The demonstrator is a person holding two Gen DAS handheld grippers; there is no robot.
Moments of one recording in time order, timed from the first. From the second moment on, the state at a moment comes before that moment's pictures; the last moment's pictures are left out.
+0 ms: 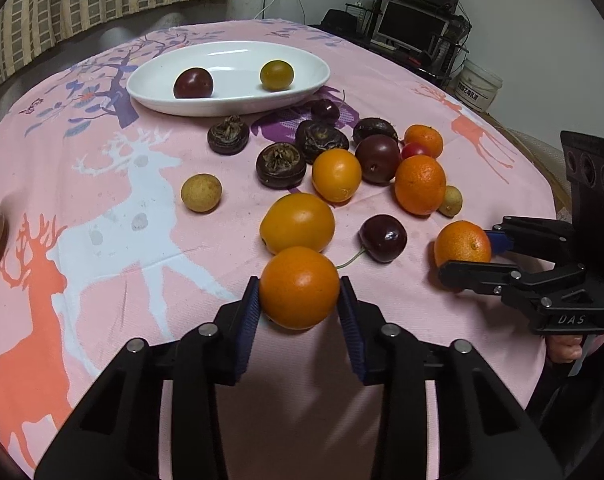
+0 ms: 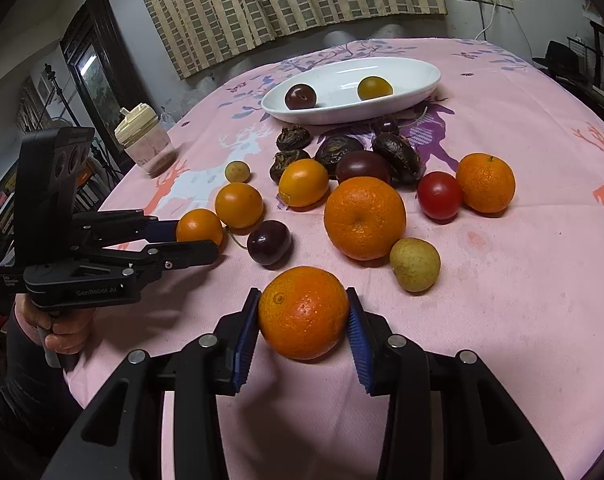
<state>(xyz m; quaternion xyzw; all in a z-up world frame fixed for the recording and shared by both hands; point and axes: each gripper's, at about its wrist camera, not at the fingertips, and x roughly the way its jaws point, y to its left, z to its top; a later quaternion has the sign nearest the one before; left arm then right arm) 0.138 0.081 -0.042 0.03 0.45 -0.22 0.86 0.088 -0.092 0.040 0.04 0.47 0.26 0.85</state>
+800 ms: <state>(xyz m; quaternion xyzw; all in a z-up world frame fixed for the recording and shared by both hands) 0.343 0.045 0.009 -0.02 0.44 -0.11 0.89 0.355 -0.086 0.061 0.04 0.46 0.17 0.87</state>
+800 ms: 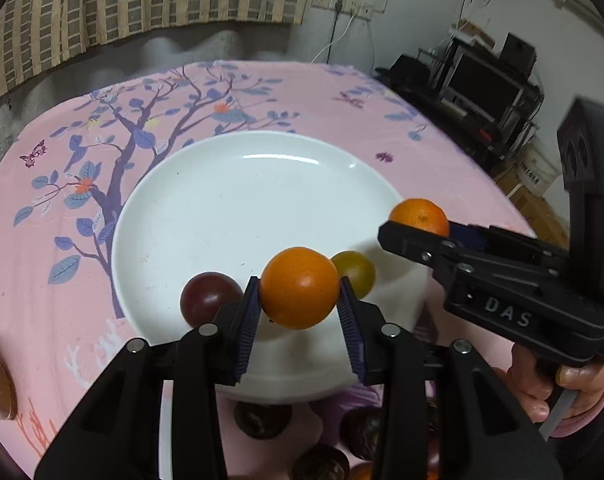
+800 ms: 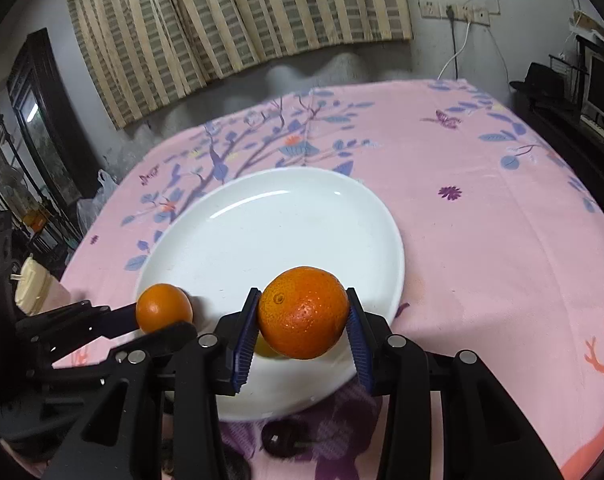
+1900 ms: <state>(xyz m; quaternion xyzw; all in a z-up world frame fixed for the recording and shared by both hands) 0.198 0.130 -0.001 -0.10 0.41 -0.03 0.91 0.132 -0.108 0.069 -0.01 0.40 0.22 0.89</state>
